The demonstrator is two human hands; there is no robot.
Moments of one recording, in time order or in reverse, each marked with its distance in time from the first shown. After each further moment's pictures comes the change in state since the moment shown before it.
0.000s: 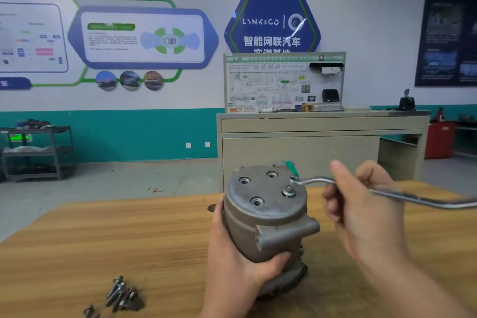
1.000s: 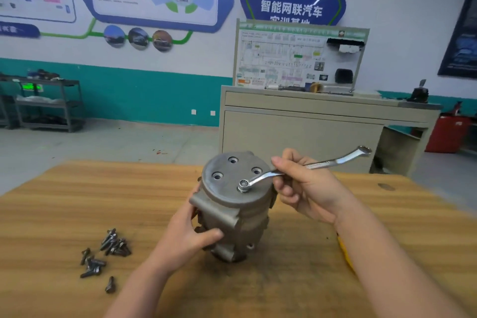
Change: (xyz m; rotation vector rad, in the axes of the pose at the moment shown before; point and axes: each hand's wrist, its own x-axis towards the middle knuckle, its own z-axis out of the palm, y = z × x) left_hand 0.005 0.012 -0.040 -0.049 -0.236 -0.257; right_hand 0.039 -0.024 -0.002 0.037 -0.529 0.748
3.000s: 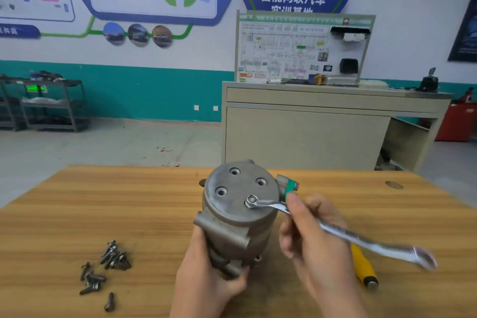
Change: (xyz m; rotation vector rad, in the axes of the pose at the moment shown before) left_hand -0.037 0.002 0.059 0.375 0.302 -0.097; right_hand -0.036 0.055 0.011 0.038 0.314 -0.378
